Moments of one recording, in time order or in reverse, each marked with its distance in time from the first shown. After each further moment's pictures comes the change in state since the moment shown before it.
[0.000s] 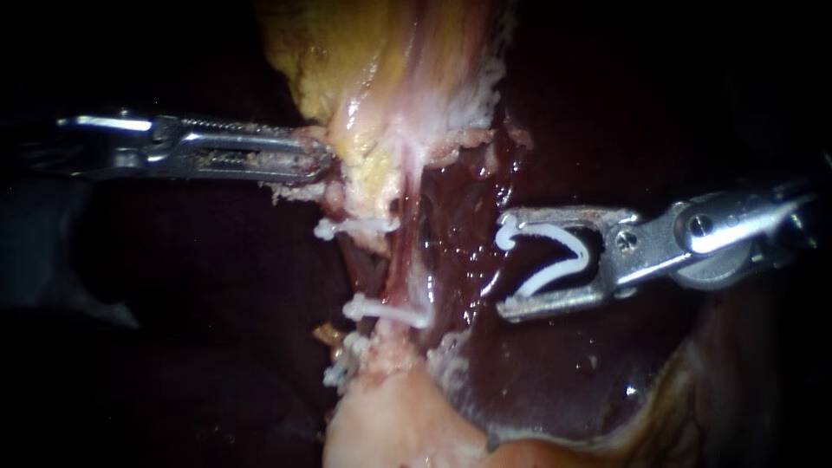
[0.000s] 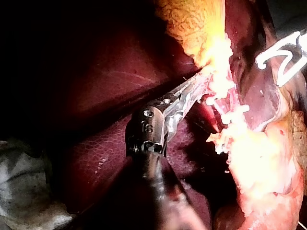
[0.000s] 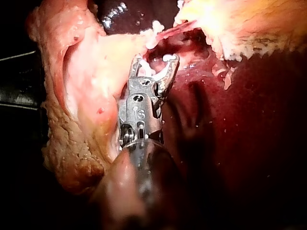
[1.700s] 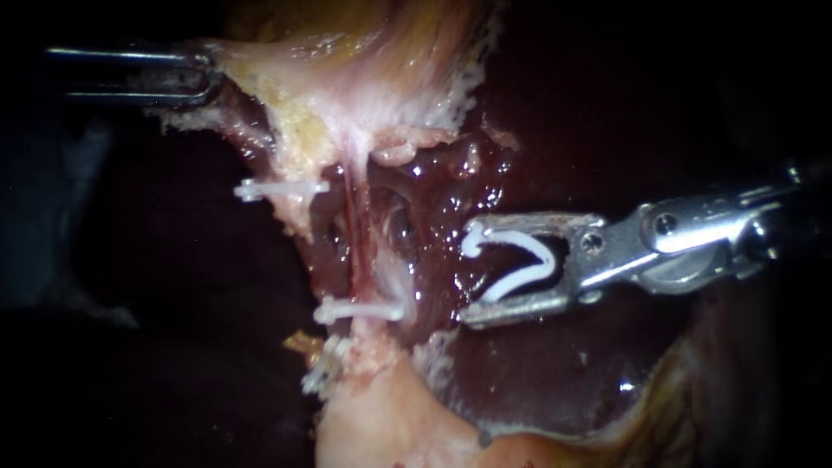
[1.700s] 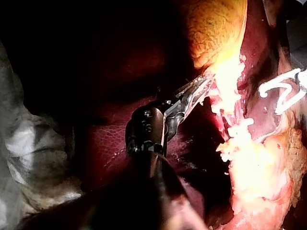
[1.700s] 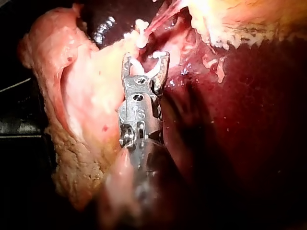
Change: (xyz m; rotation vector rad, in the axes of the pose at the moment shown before) right arm 0.002 0.000 0.004 0.035 0.026 0.153; left arm 0.007 0.003 -0.013 0.010 0.146 -0.044
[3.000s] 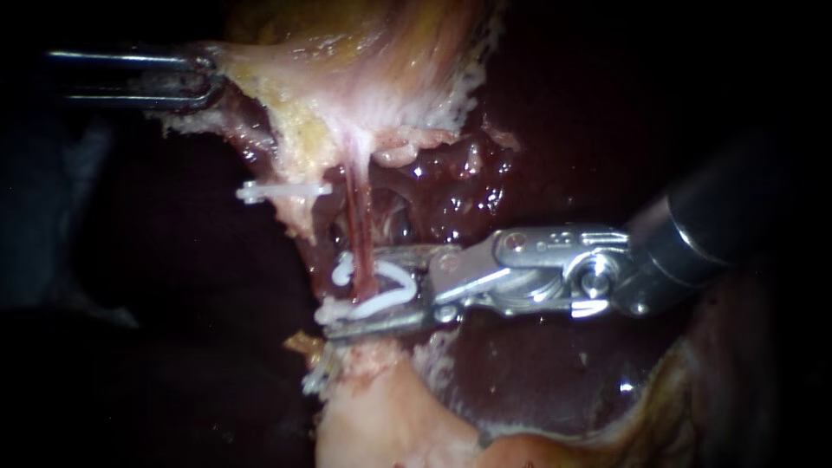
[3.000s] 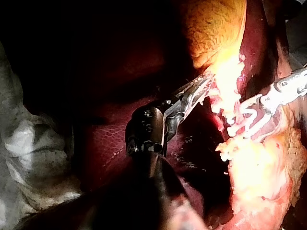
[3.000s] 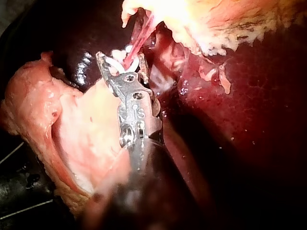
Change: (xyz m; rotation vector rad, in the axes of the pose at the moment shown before) right arm -0.001 0.002 0.012 0.084 0.119 0.226; left arm 0.000 0.000 0.000 0.000 0.000 0.000
